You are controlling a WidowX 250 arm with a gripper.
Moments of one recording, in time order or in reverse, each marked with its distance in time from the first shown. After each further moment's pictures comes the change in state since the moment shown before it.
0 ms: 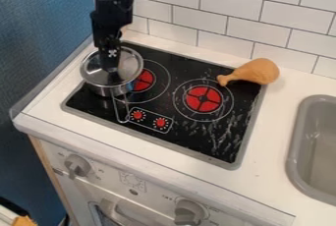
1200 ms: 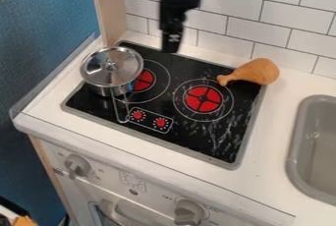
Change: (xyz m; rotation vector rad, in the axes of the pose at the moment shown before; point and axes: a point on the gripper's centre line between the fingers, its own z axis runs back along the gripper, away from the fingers) arm 0.074 -0.019 0.042 0.047 -0.081 -0.143
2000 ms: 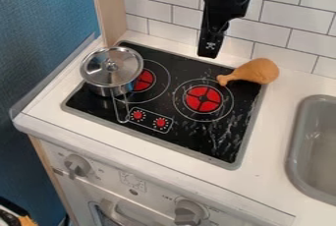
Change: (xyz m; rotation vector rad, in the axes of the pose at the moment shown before) arm 0.073 -0.033 0.010 0.105 -0.036 -0.314
